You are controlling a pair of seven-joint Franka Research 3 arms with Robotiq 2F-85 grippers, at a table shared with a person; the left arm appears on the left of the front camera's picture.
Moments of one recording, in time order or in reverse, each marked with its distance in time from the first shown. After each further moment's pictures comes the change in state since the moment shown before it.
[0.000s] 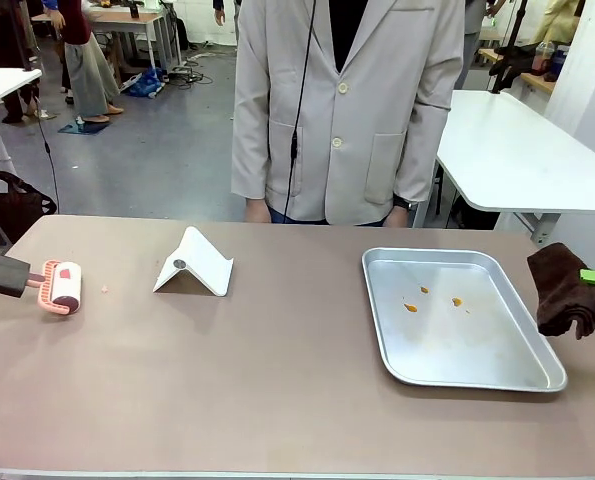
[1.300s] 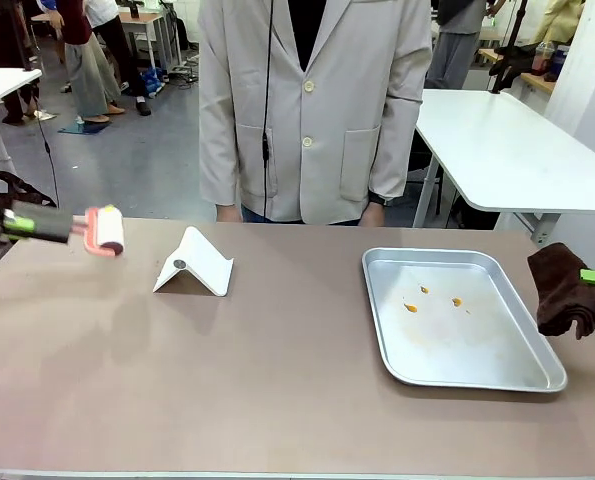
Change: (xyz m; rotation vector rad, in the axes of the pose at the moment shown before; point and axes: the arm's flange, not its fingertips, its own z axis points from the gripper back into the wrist) left arm 0.027 -0.067 -0.009 -0.241 -0.018 -0.051; right arm 0.000 0.000 0.000 0.000 -0.001 0.000
